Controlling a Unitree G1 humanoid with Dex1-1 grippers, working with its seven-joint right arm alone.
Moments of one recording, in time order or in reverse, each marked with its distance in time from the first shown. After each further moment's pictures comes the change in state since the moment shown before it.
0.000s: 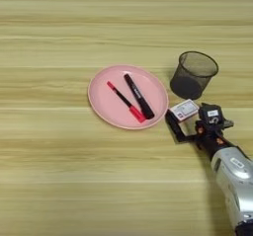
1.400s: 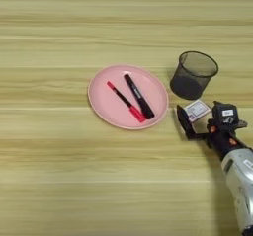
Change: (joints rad) arm 0.029 0.012 -0.080 -0.084 0.044 0.014 0.020
